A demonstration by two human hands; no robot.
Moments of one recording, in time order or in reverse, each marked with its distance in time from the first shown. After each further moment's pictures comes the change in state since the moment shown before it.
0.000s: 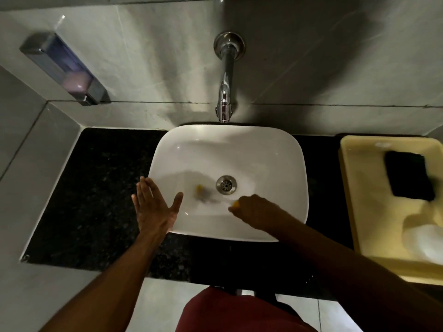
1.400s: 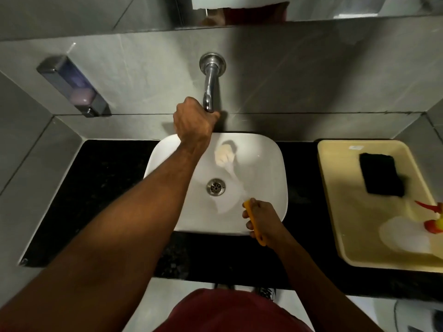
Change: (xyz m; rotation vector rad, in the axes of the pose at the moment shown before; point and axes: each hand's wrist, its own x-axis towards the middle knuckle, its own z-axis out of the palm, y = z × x) left_hand 0.032 0.218 -0.168 -0.573 0.380 0.038; right_hand -0.047 0.034 0.037 1.353 0.228 0.314
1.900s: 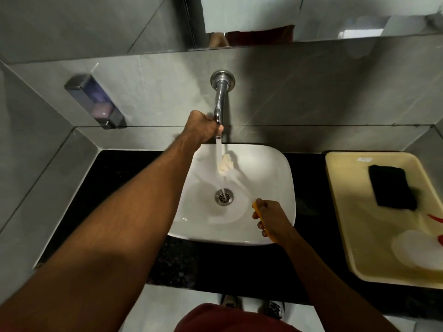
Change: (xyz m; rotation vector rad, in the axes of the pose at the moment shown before) left_hand 0.020 0.003 -0.025 -0.426 -0.519 -0.170; right_hand 0.024 -0.016 -0.004 -0.126 0.036 -0.096
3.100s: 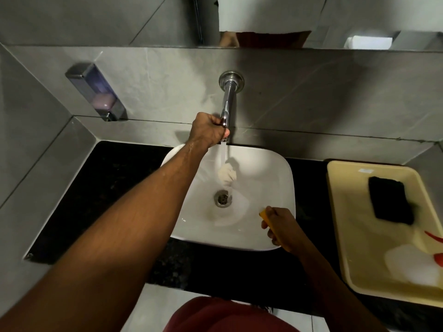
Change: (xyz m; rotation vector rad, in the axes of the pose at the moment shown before) left_hand 0.032 -0.025 0.008 0.004 0.100 0.005; right_hand -0.004 -0.005 -0.029 -0.128 -0.058 -0.005
